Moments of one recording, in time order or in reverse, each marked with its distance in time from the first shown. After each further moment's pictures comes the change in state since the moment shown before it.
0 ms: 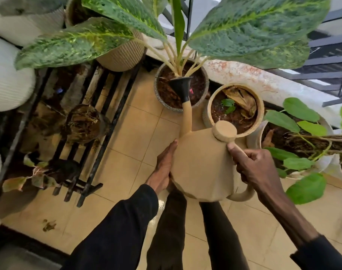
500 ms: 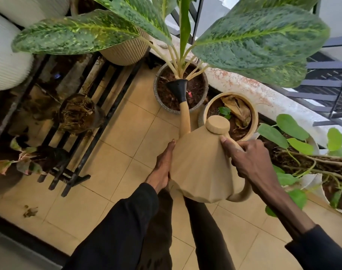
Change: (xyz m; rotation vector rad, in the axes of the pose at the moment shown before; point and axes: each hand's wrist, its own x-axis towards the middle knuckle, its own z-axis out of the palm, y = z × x) left_hand 0.010 -0.001 0.034 -0.064 0.038 -0.075; right_hand 0.032 -0.042 -0.019 -0.333 -0.023 -0.079
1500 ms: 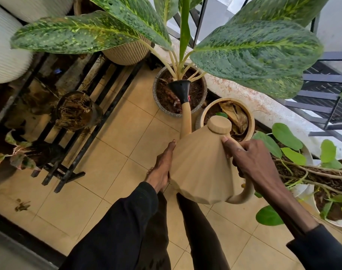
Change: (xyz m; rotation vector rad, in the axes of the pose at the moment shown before) left_hand -0.008 0.013 0.023 -0.013 0.039 -0.011; right_hand 0.019 -0.004 -0.024 -0.070 -0.065 -0.005
